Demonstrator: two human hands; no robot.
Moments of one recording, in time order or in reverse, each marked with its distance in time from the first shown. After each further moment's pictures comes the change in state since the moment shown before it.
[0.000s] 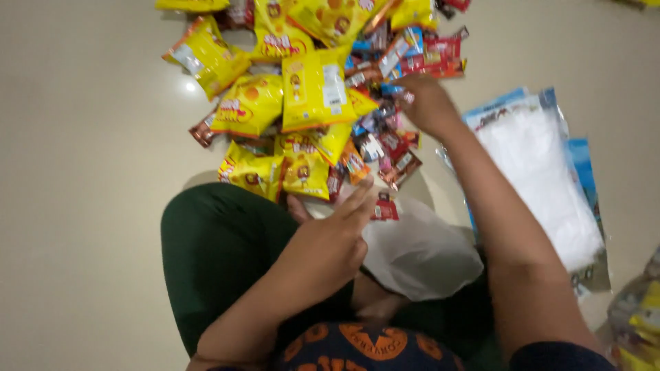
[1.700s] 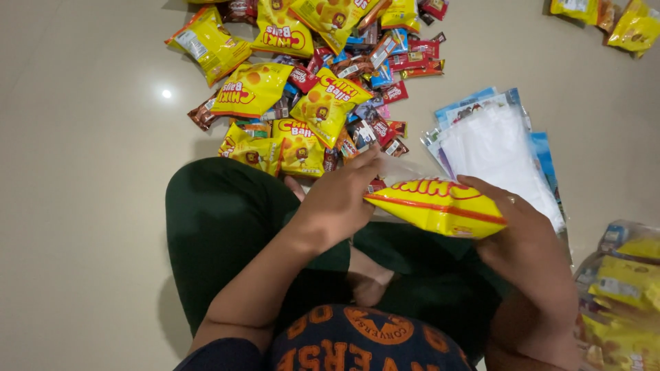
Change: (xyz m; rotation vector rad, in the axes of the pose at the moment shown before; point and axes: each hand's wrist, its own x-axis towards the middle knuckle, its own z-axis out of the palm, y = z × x) left_hand 0.004 0.004 -0.011 -0.242 -0.083 -0.049; right_hand -0.286 -0.177 -0.128 -0.206 -0.015 0.160
